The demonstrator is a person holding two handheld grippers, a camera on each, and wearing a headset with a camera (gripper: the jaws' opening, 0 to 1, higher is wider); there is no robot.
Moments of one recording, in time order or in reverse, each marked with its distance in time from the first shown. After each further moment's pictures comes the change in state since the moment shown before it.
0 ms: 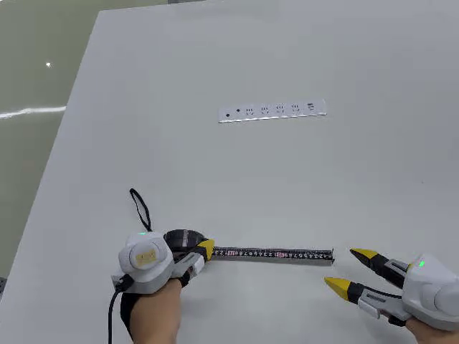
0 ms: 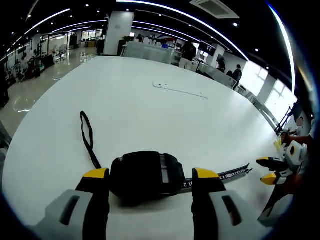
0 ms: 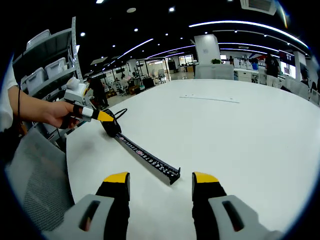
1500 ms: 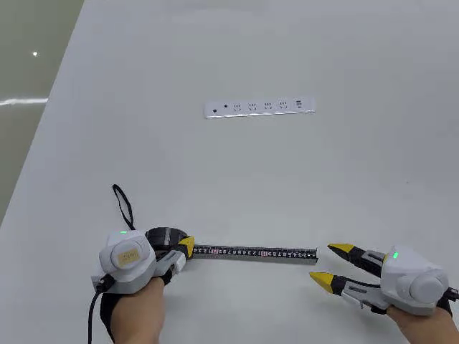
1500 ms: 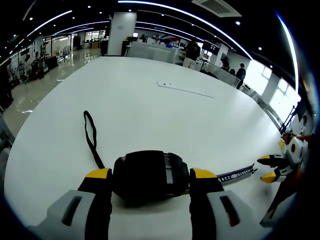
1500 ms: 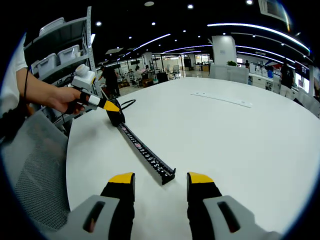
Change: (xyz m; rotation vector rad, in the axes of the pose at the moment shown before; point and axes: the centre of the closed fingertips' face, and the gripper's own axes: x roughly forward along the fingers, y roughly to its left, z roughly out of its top) left arm 0.004 0.005 -0.003 0.003 0.001 0.044; right arm 0.013 -0.011 -0.007 -0.127 0.048 0.095
